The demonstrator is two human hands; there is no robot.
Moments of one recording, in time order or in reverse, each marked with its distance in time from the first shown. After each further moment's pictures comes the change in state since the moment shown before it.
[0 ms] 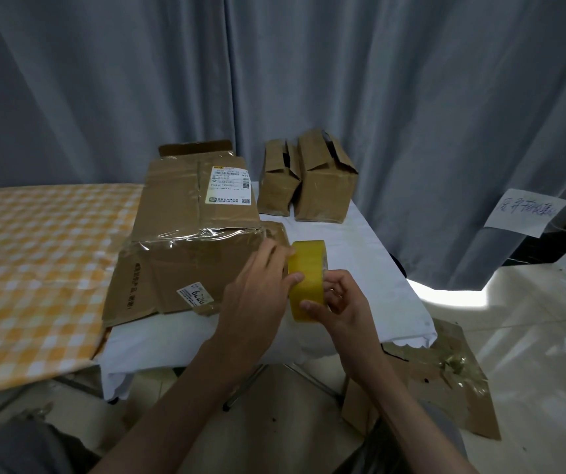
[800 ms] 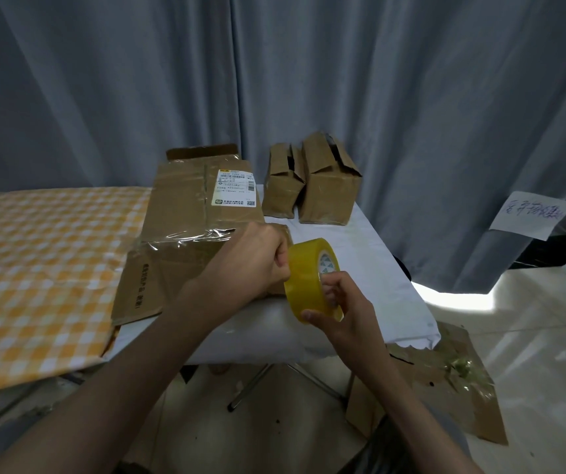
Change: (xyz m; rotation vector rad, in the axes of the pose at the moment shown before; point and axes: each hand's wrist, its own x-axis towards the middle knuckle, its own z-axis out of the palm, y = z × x) left_hand 0.050 0.004 -0.054 0.098 -0.296 -0.020; right_hand -0.007 -0.002 -0.005 -0.383 -0.008 -0.183
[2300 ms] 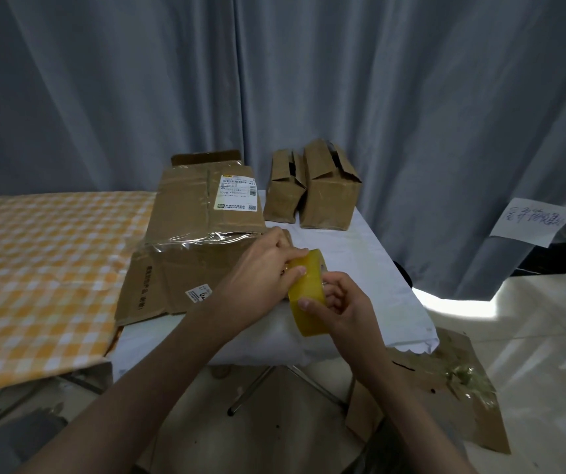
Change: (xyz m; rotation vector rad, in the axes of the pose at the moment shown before) left_hand -0.015 0.005 0.019 -0.096 0.077 0.100; right_hand 0.006 -0.015 -0.002 0.179 0.022 0.131
